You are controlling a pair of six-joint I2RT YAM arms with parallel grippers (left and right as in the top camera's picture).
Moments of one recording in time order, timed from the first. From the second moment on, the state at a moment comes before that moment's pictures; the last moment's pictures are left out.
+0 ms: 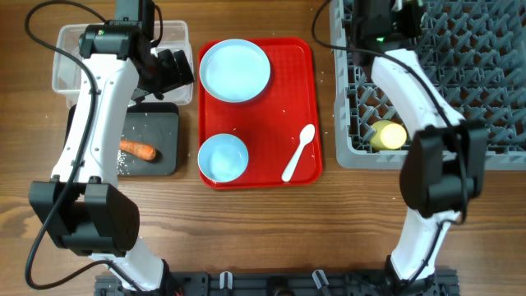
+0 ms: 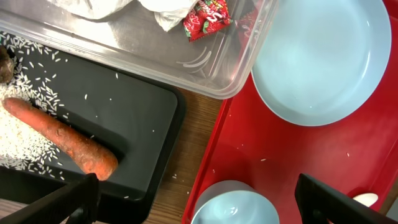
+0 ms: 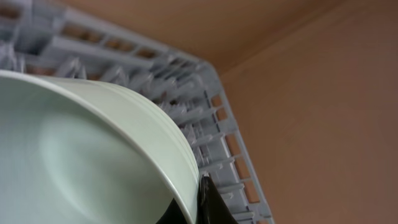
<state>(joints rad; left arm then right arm) -0.06 1.84 1.77 -1.22 -0.01 -0.43 0.18 2.10 1.67 -0.18 1.06 -0.41</state>
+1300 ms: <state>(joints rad) -0.06 1.84 1.77 -1.22 -0.01 -0.43 0.35 2.00 1.67 -0.45 0.66 -0.18</state>
